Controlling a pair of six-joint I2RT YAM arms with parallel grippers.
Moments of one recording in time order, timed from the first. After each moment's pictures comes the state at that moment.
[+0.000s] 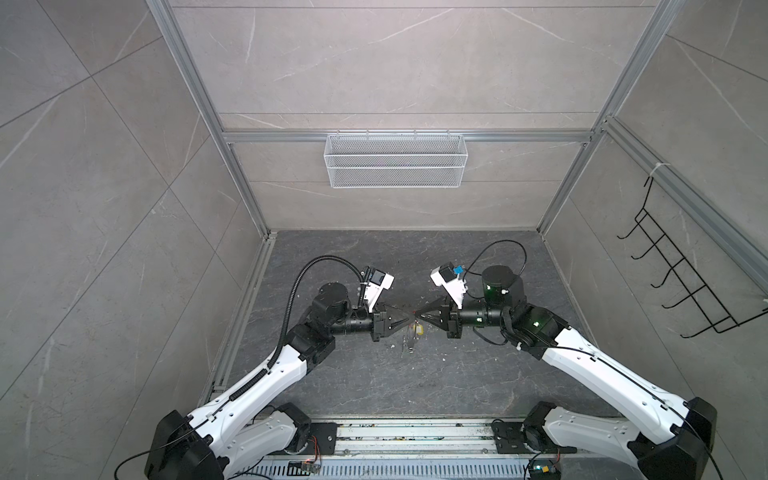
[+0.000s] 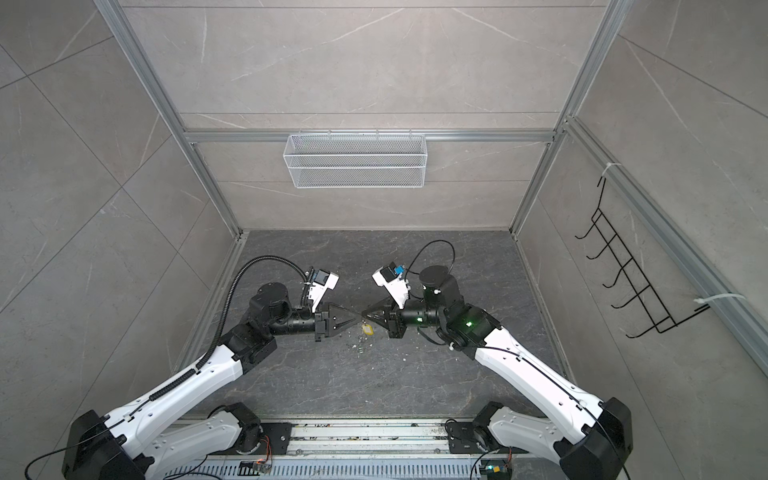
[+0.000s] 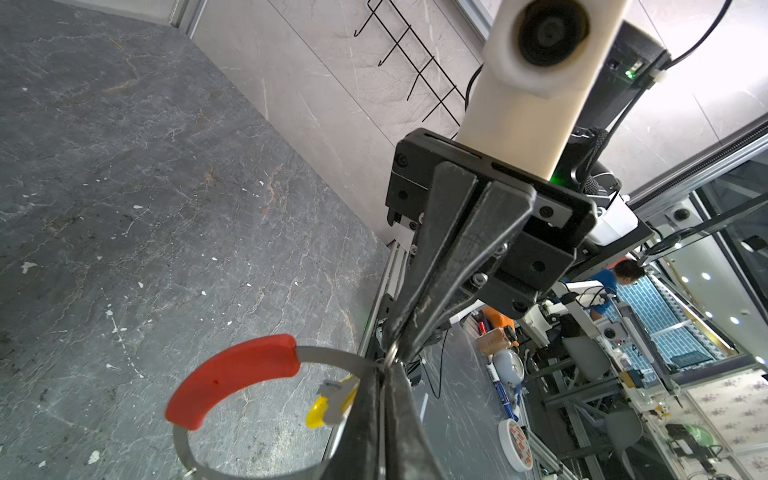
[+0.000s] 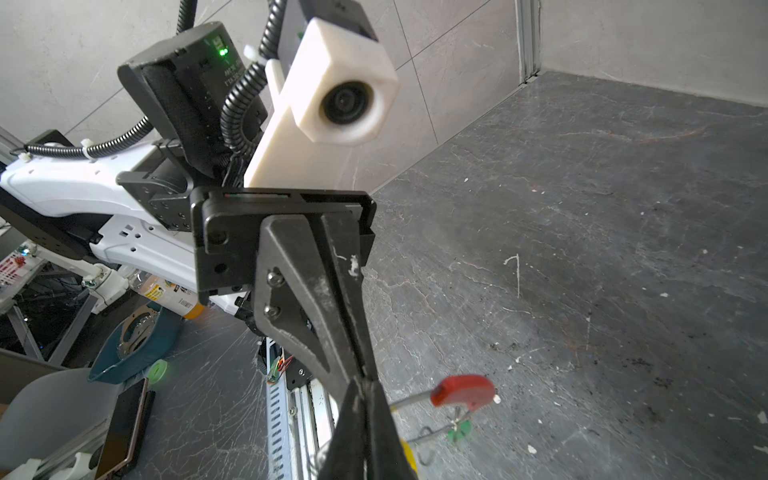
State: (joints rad) left arm -0.65 1.03 0.74 0.11 0.84 -0.61; right arm 0.68 1.12 1.00 -0.27 -0.66 0.22
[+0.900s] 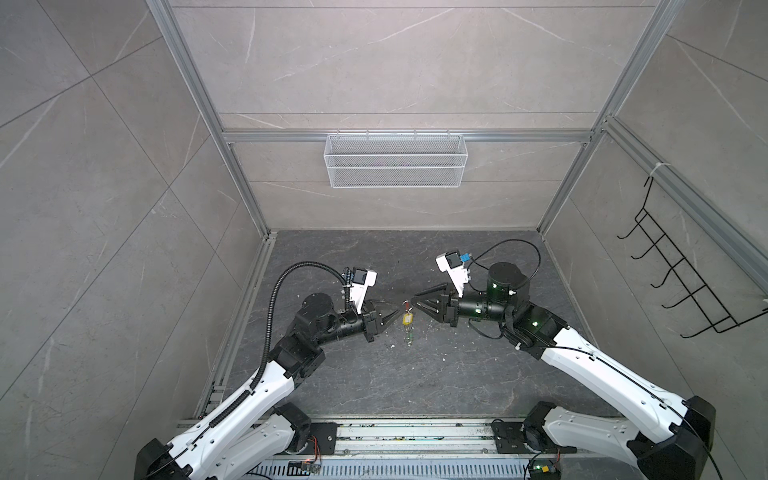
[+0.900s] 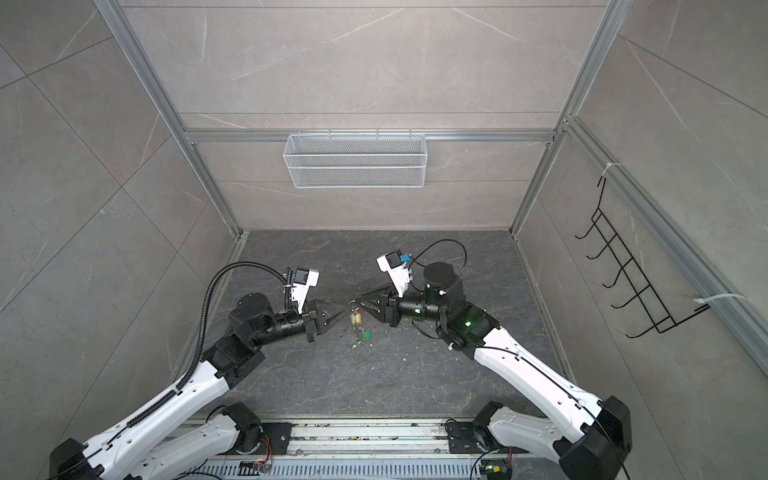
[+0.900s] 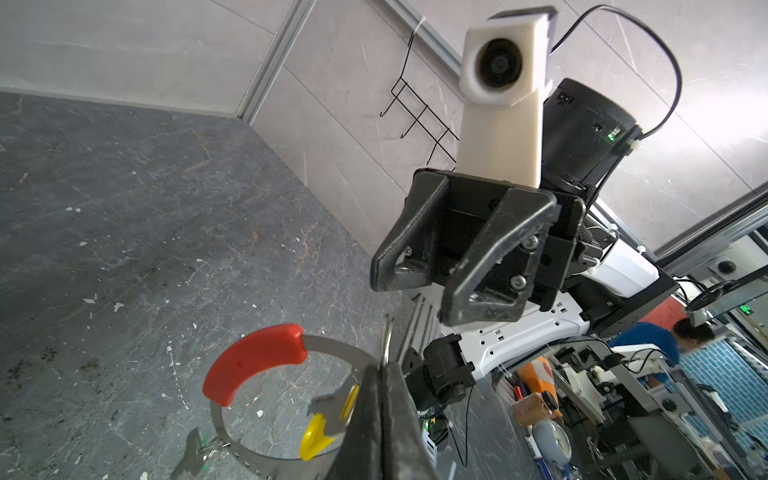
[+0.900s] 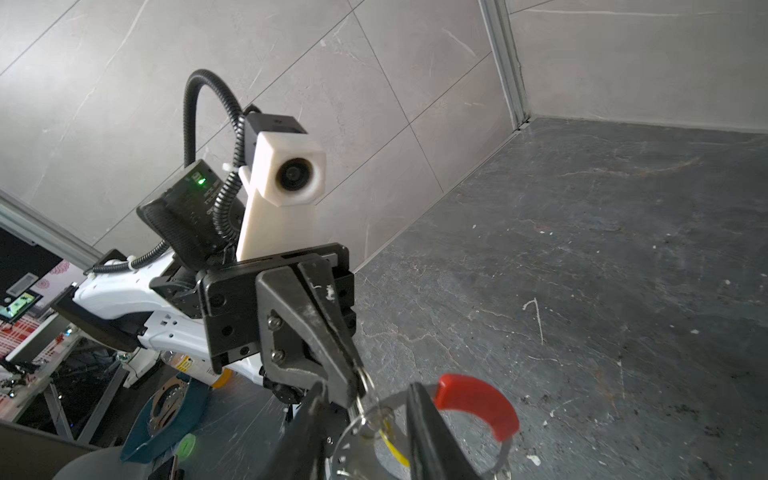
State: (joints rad) left arm -0.65 0.87 0.69 0.14 0.62 -0.62; right arm 0.69 1.12 1.01 -0.08 -0.61 0.45
